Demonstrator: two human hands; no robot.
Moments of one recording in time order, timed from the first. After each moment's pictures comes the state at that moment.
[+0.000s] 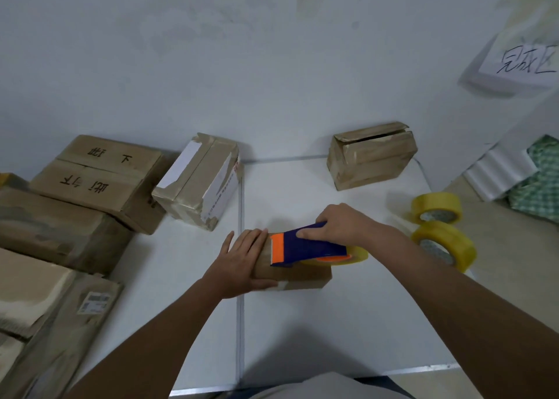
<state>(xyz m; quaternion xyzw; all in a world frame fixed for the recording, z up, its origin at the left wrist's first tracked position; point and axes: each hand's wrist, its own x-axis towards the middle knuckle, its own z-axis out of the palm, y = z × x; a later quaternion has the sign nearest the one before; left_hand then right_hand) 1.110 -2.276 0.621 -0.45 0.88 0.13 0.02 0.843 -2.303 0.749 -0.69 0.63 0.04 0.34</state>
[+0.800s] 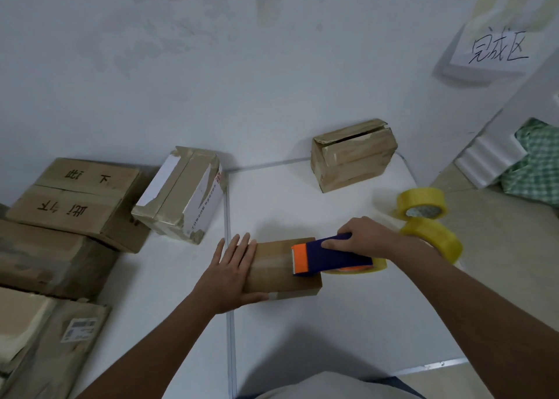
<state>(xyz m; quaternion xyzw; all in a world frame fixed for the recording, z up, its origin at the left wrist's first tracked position) 1.091 -2.277 0.628 -0.42 0.90 0.05 0.08 0.757 -2.290 0.715 -0.66 0.65 0.03 0.38</state>
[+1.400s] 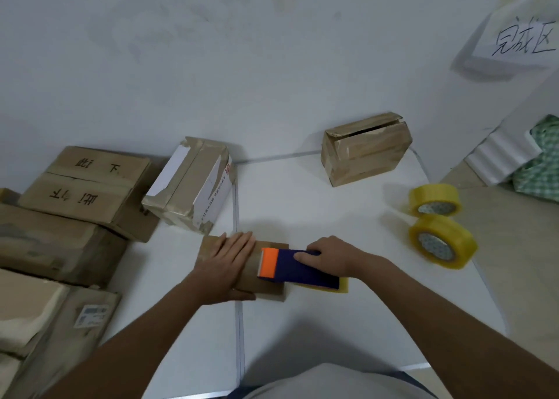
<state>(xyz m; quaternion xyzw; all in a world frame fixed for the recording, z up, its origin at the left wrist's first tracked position) 1.129 -2.287 0.632 -0.37 0.92 0.06 0.12 0.834 -2.274 0.689 -0.67 0.59 0.06 0.44</state>
